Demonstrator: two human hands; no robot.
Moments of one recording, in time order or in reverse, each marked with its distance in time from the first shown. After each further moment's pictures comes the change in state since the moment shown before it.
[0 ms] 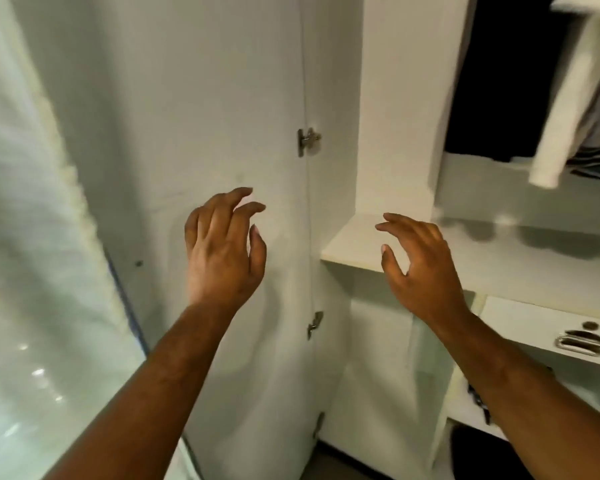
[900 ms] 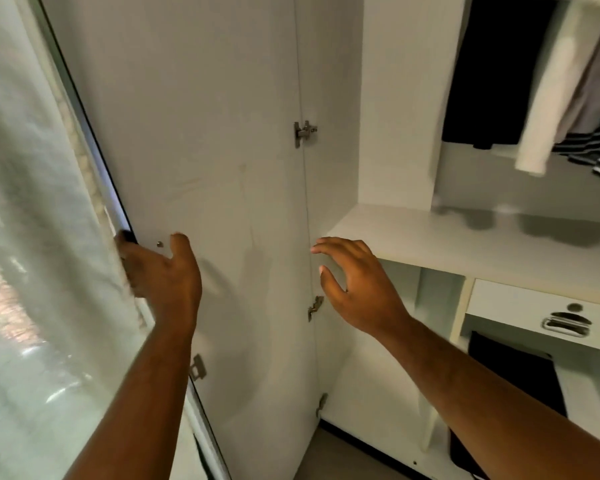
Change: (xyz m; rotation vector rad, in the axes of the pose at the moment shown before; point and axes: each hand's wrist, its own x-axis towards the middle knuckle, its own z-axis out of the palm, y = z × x) left_hand -0.041 0.015 -0.043 -0.319 0.282 -0.972; right_hand -0.047 -0.058 -0.015 0.293 -0.247 0.006
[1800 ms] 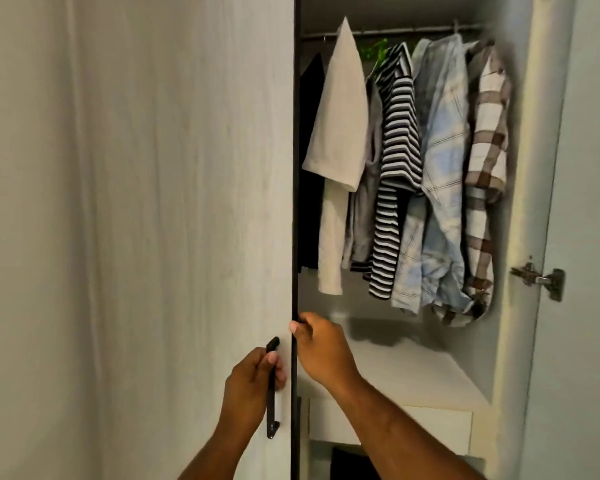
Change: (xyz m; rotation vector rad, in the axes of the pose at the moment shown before) left_hand -0.246 0.110 0.256 -0.442 -1.158 0.000; right_hand 0.034 0.162 -0.201 -0.144 0.205 0.541
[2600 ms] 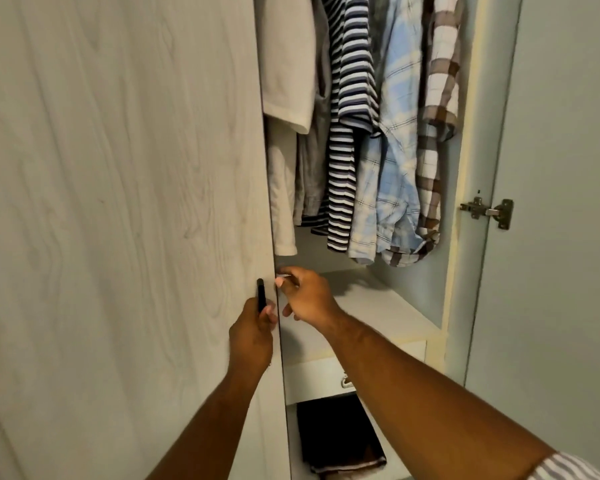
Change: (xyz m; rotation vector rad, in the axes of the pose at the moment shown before) left_hand 0.103 -0.065 0.057 0.090 -0.136 -0.020; right_hand 0.068 0.047 0.013 0.128 0.118 0.201
